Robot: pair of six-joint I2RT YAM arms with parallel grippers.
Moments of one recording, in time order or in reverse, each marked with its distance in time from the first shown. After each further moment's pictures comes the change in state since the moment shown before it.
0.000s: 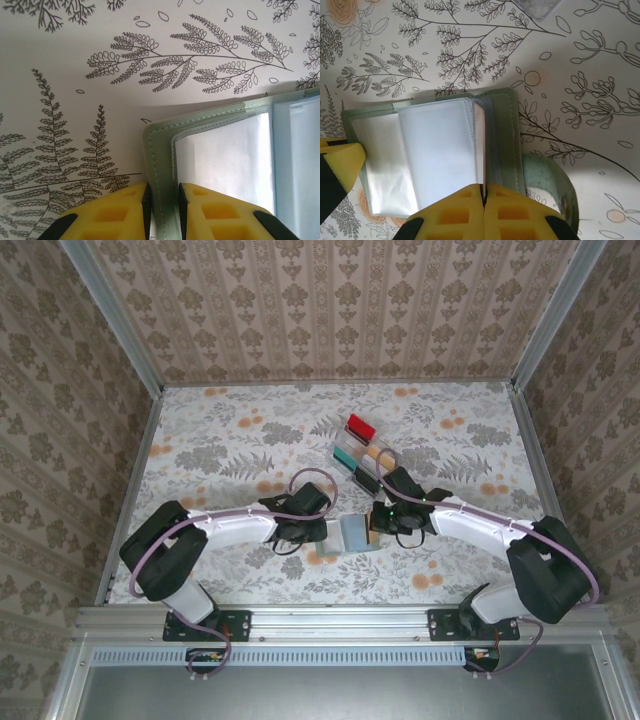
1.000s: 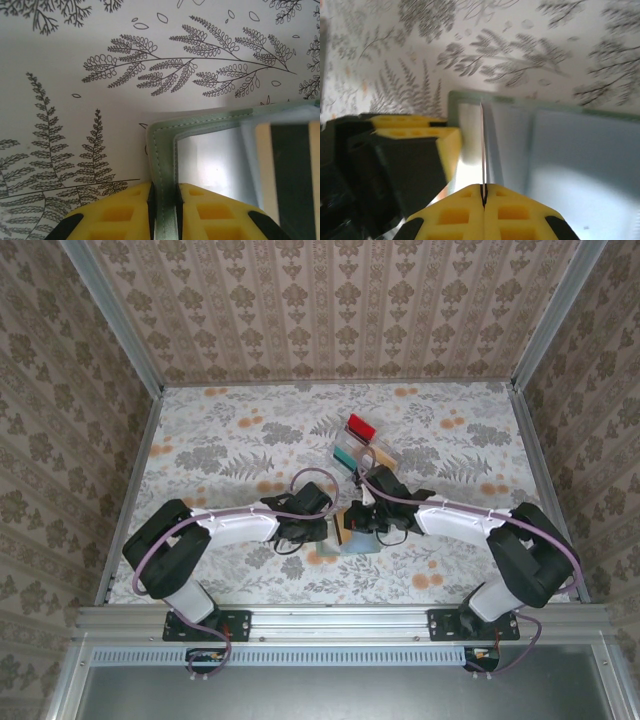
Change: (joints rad) left arm -0.001 0.017 0.011 0.001 -0.006 -0.001; right arm 0.071 0.102 0.031 0.224 -0.216 0.035
